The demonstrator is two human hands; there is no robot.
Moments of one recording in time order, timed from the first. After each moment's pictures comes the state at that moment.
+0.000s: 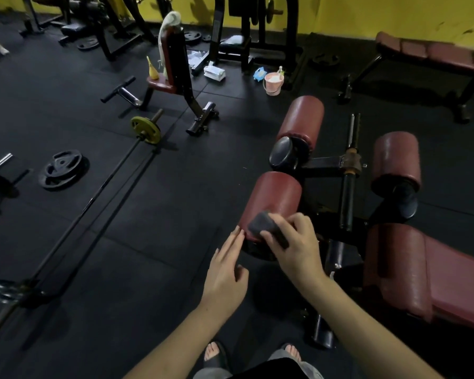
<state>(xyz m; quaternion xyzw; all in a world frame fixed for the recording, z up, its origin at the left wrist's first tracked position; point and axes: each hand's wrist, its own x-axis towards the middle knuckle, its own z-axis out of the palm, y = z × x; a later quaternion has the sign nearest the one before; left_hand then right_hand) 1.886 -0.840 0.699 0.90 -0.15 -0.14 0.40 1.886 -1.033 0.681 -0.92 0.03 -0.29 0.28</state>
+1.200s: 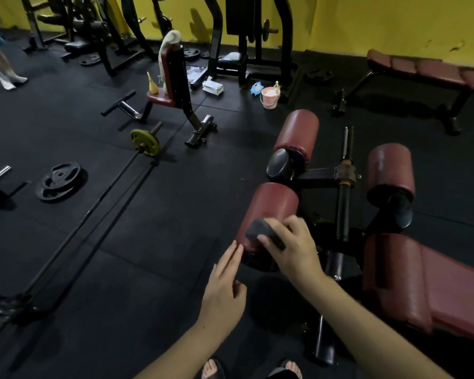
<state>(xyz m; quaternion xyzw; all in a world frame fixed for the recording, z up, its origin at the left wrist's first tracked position) 1.875 -0.838 0.696 0.90 -0.16 -0.11 0.40 1.900 -1.044 0.682 -0.92 -0.01 -0.29 0.26</state>
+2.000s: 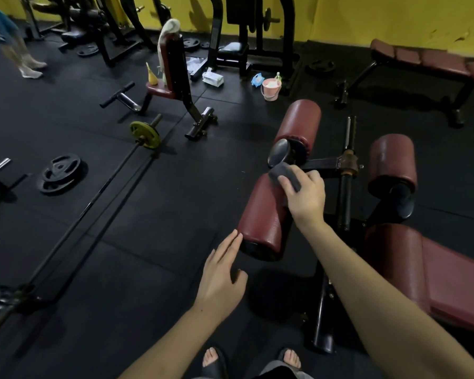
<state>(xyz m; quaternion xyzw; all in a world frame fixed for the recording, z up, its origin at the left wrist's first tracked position) 1.886 -0.827 0.689 0.90 -0.18 -0.11 0.37 1.983 -1.087 0.695 -0.87 0.19 -0.27 0.36</state>
